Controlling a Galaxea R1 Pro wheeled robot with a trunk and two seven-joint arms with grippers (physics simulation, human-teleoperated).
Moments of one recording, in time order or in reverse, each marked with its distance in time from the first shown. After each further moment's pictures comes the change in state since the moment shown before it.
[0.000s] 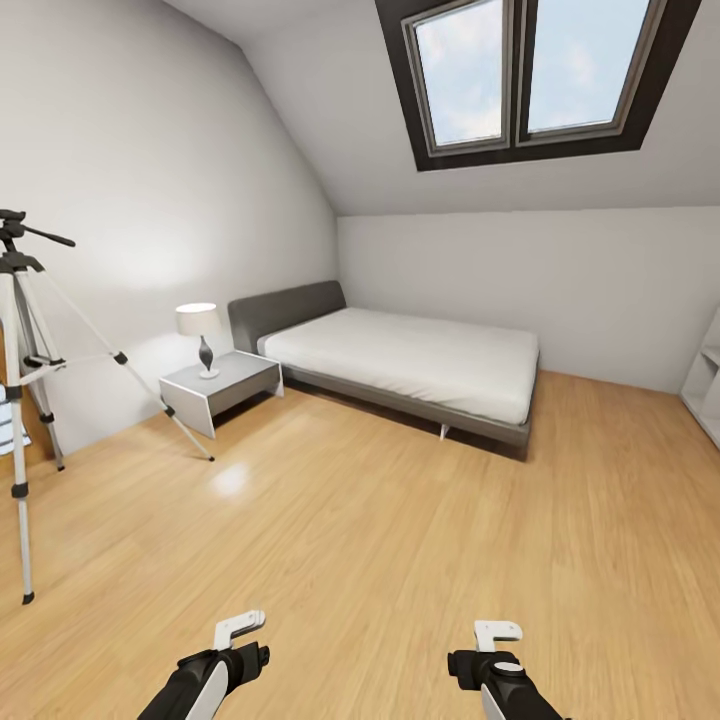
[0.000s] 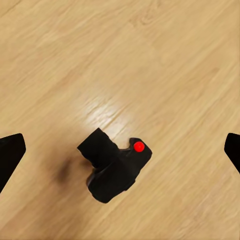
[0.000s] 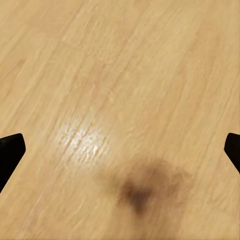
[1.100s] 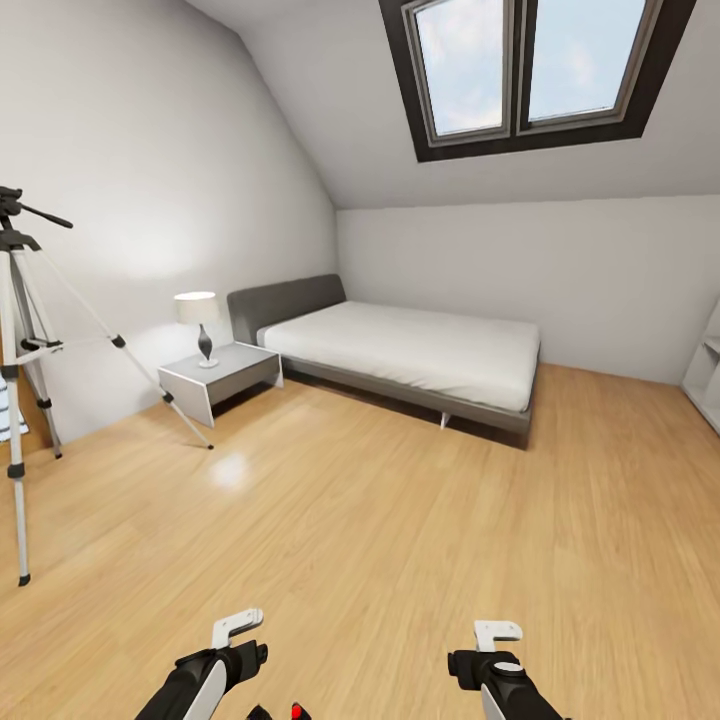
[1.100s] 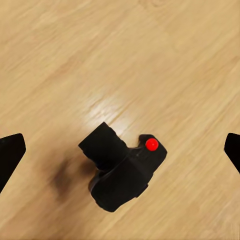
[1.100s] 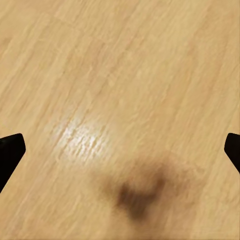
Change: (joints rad) left arm 0.000 0.003 0.007 -0.003 0.000 -0.008 0.000; right arm 0.000 0.000 0.000 0.000 0.002 0.000 0.000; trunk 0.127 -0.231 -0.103
